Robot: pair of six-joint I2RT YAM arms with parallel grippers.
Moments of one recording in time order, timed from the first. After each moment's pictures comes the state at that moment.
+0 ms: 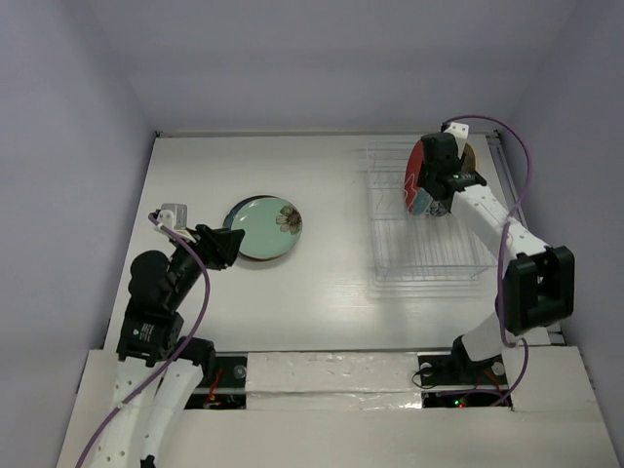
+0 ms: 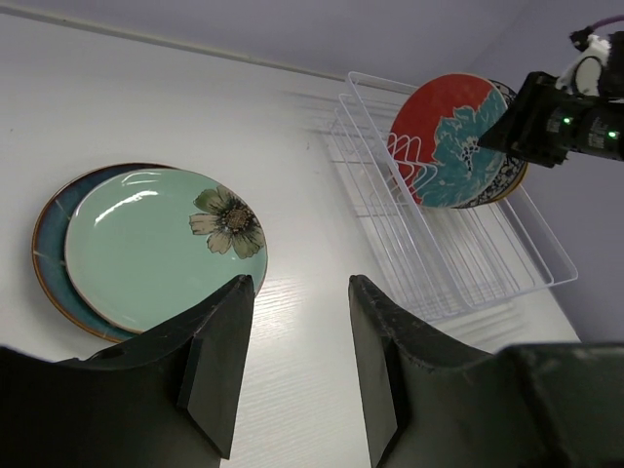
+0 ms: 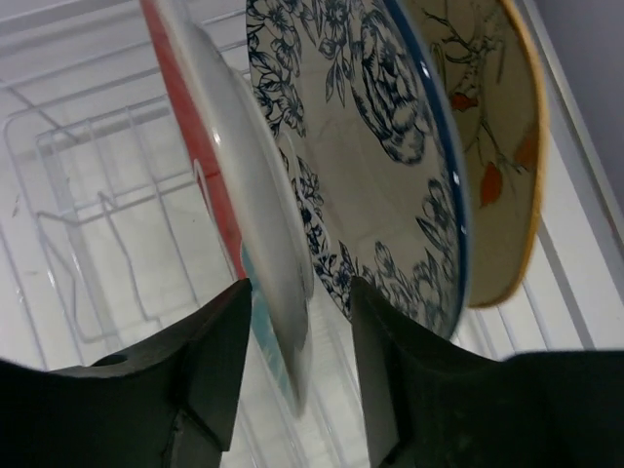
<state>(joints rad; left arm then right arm) -0.20 0.42 0.66 -0.33 0.23 -0.47 0.26 1.53 1.28 -0.40 0.57 0.33</state>
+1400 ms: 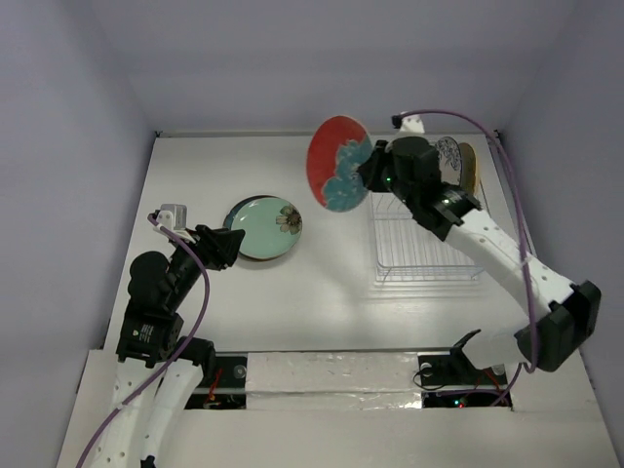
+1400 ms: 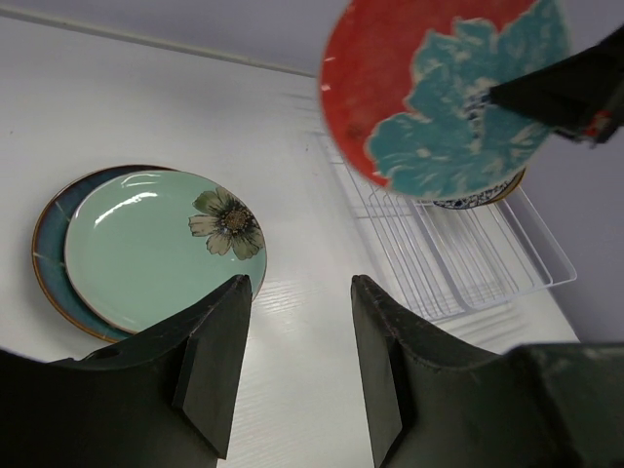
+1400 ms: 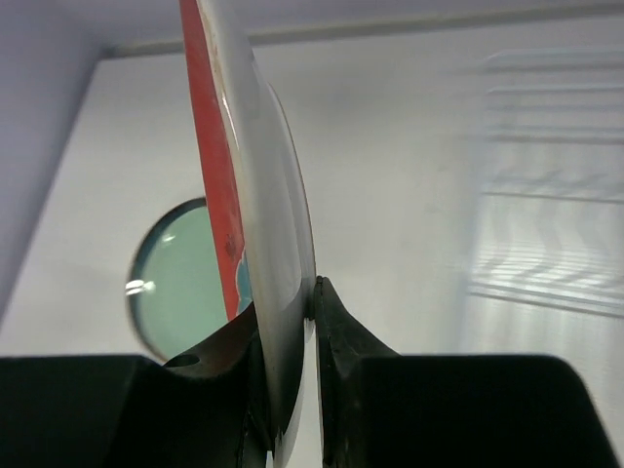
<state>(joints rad) -0.20 0.41 0.66 -0.33 0.23 -0.47 0.60 1.32 1.38 -0.37 0.31 0.41</state>
